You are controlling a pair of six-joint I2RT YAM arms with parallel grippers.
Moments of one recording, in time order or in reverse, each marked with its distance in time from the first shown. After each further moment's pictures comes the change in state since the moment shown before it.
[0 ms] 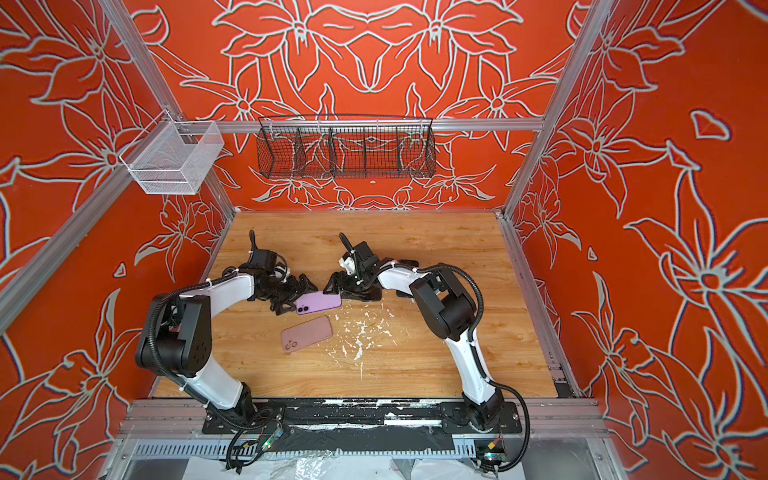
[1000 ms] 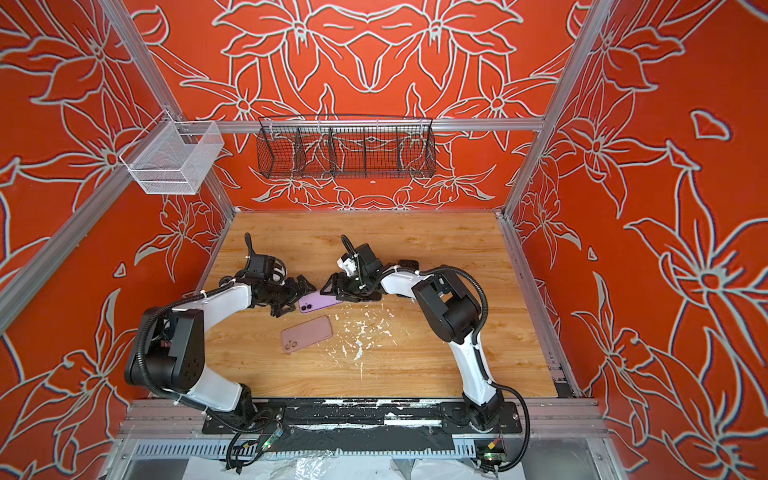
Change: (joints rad) left arm -0.013 -0.123 -0.100 0.102 -0.066 -0.056; right arm -0.013 -0.063 -0.103 0.122 -0.050 0.050
